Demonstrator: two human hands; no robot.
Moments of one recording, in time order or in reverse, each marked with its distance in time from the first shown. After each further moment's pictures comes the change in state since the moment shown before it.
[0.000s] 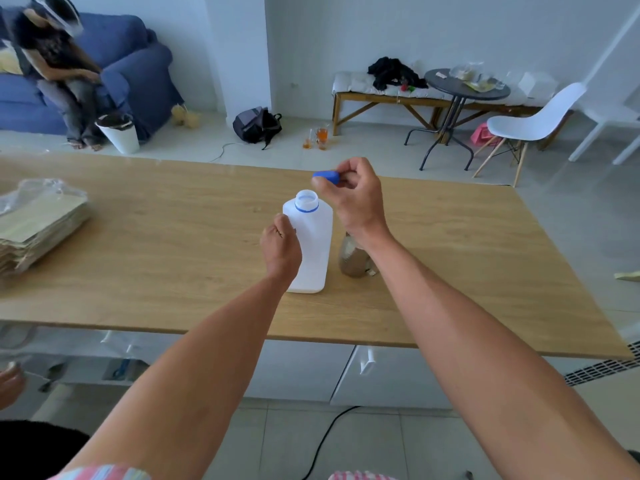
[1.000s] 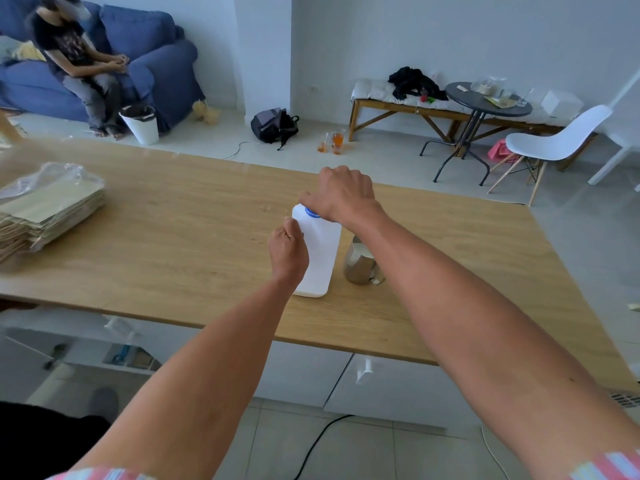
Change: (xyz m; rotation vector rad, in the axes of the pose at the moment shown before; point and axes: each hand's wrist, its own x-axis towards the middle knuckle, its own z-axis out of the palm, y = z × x) left_hand 0.002 -0.009 0.007 -0.020 0.031 0.066; right_hand 0.028 -0.040 0.034 -1.347 -0.415 -0.159
